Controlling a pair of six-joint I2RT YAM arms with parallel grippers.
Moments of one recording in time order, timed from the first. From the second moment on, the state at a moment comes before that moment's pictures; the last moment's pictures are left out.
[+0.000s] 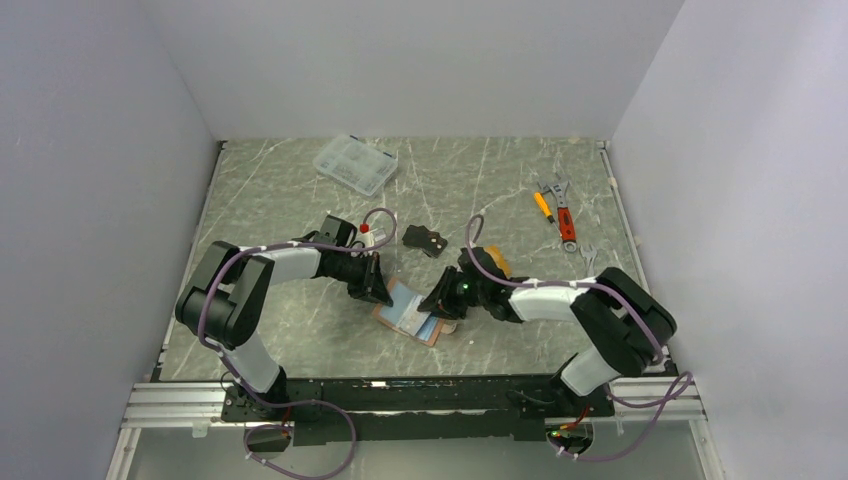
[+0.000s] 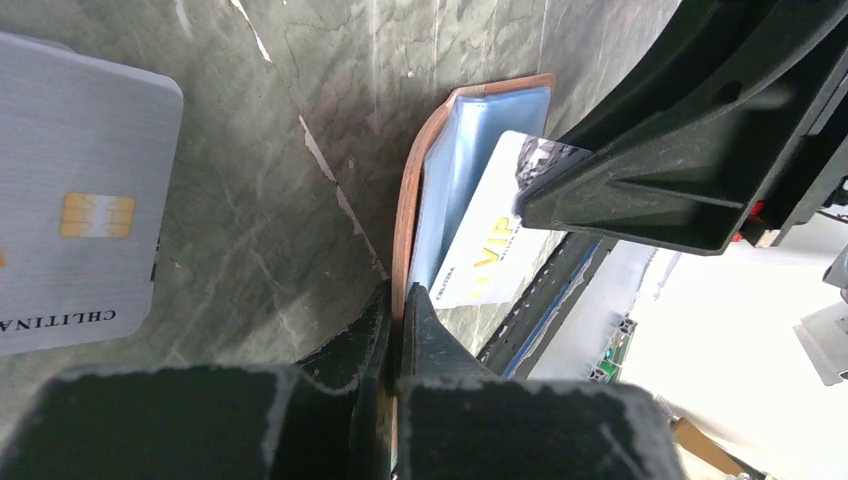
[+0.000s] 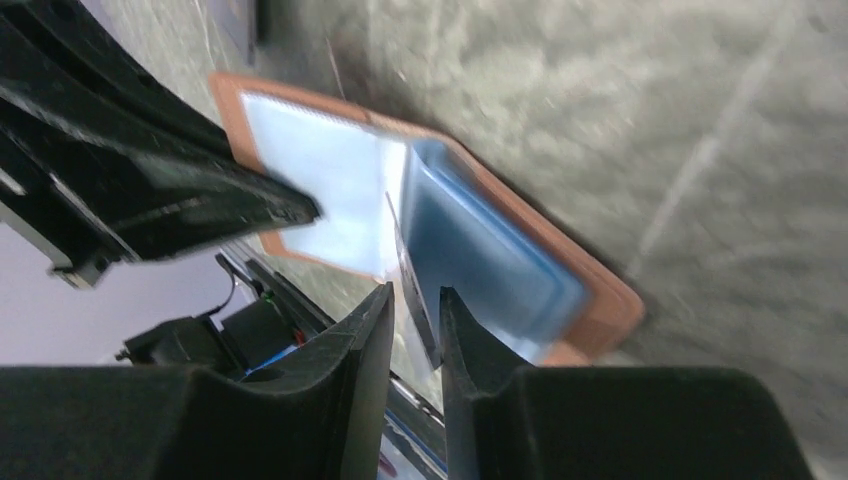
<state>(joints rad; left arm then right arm) -0.39 1.69 0.78 -0.21 0.80 -0.34 0.74 1.50 0.49 0.27 -0.30 1.19</state>
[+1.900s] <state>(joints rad) -0.33 1.69 0.75 -0.16 0.81 -0.40 0.75 1.46 0.54 0.18 -0.23 1.20</state>
